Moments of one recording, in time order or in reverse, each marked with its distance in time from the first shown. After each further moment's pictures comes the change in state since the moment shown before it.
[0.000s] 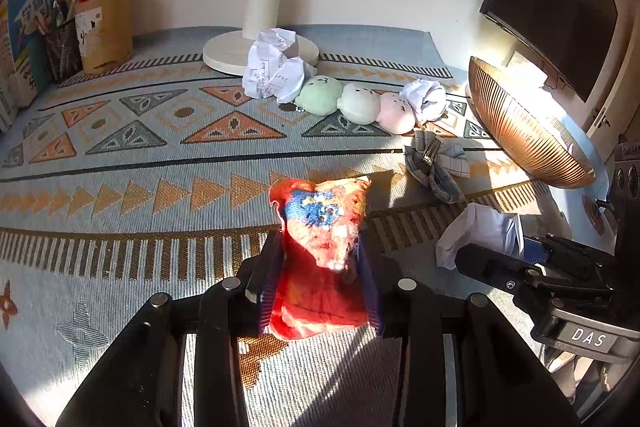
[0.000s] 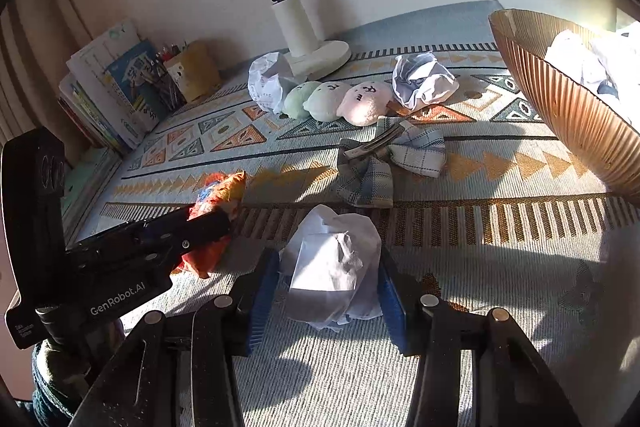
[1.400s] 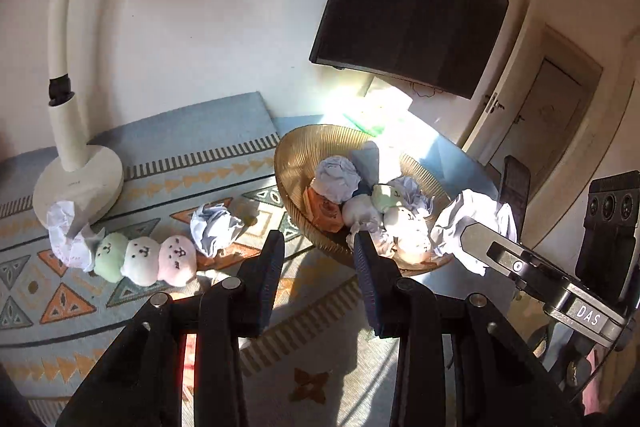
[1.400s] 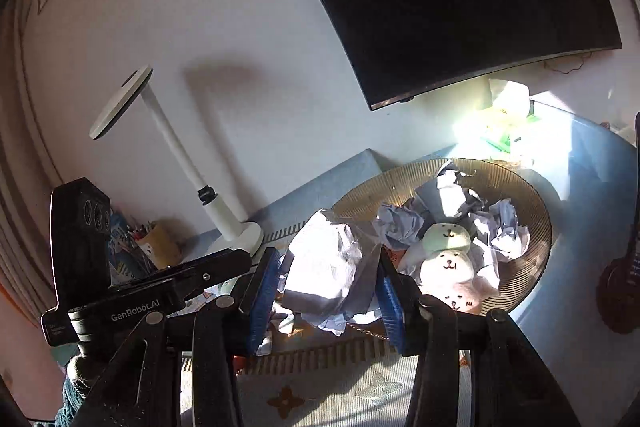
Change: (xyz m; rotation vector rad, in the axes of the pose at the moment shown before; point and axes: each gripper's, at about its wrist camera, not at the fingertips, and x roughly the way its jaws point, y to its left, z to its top) left arm -0.011 -0.144 0.113 0.217 -0.075 -0.404; right arm -0.173 -0.096 0.051 0.228 -0.444 -0.136
